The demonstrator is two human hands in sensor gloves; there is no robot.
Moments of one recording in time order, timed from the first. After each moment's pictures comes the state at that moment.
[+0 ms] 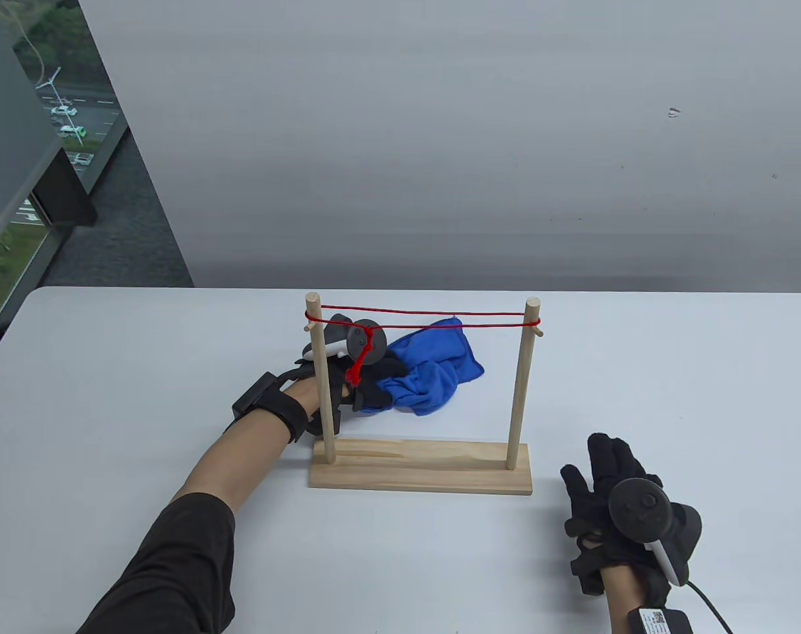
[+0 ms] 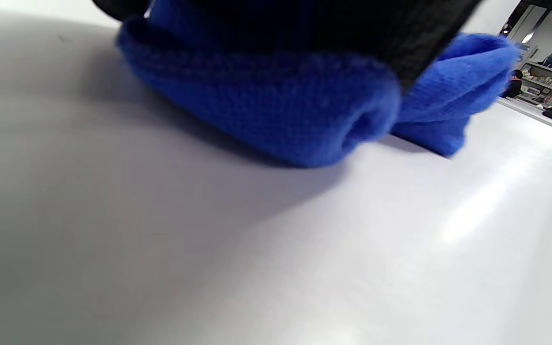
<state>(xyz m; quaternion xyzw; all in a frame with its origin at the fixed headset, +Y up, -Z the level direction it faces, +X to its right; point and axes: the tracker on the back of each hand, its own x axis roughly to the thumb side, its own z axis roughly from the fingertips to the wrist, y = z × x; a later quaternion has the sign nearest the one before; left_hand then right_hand) -0.117 -0.767 -0.581 -0.16 -0.33 0.07 0.93 0.258 -0.727 -0.299 -0.06 -0.14 0.95 0.26</state>
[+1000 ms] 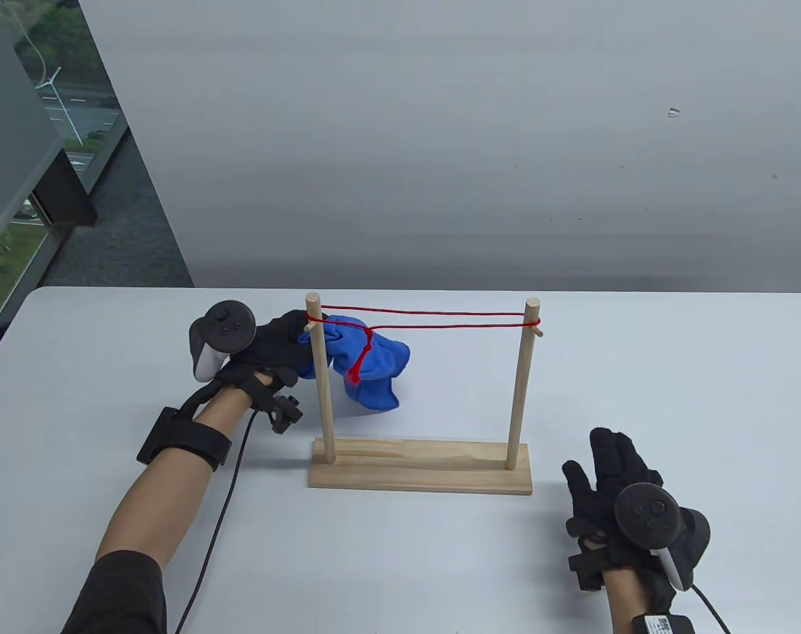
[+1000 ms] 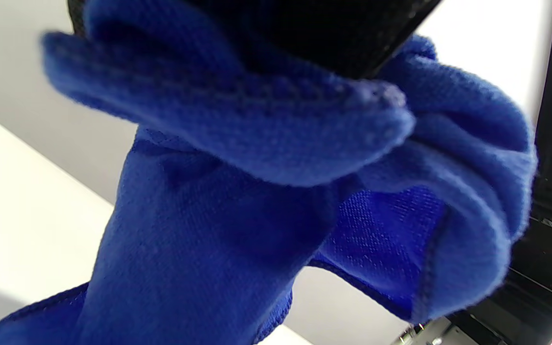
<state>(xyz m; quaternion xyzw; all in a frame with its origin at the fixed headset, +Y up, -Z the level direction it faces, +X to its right) -0.258 -0.662 -0.514 0.05 -0.23 0.43 0.87 0.256 -0.713 -0.291 -0.04 -0.18 0.94 0.29</state>
